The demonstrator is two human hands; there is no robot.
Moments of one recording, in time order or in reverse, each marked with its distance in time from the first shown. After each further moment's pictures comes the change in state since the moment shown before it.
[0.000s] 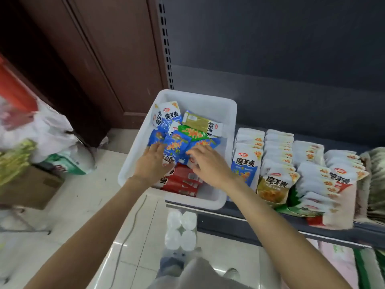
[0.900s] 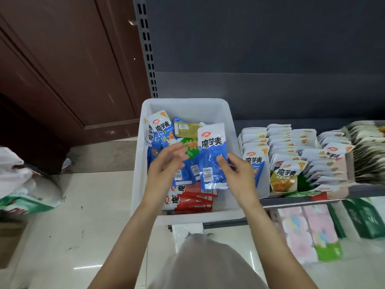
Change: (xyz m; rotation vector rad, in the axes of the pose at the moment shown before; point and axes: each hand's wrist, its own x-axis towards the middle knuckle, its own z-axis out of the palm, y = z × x) left_hand -0.001 0.011 -0.065 -1.389 -0.154 0.026; right_hand -0.010 -0.048 -0.005 0.721 0.640 0.702
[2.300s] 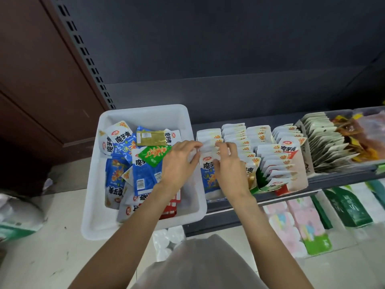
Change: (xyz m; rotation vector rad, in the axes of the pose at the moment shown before) left_hand 0.059 -0.055 0.124 0.983 -0.066 0.709; right_hand 0.027 0.046 -0.081 -0.757 0.127 -0.179
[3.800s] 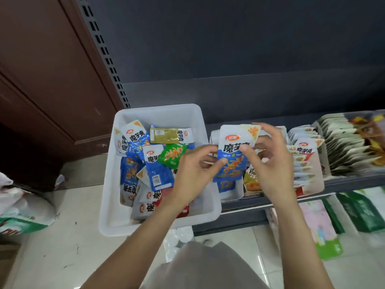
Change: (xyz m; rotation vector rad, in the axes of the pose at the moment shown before) left_hand -0.015 0.048 -0.050 -0.660 -0.068 -0.206; right_hand -0.013 -0.013 -0.072 0.817 0.202 -0.003
